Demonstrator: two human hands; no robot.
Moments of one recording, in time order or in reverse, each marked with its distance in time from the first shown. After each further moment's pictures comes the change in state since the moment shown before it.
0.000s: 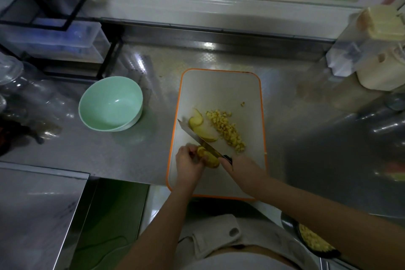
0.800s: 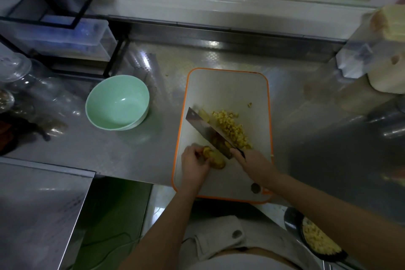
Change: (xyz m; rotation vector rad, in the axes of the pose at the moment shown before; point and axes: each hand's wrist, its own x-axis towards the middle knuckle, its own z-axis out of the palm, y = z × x) left_hand 0.001 0.000 -0.001 0.063 -0.009 0.030; right_hand 0.023 0.014 -0.008 0.098 0.111 -0.046
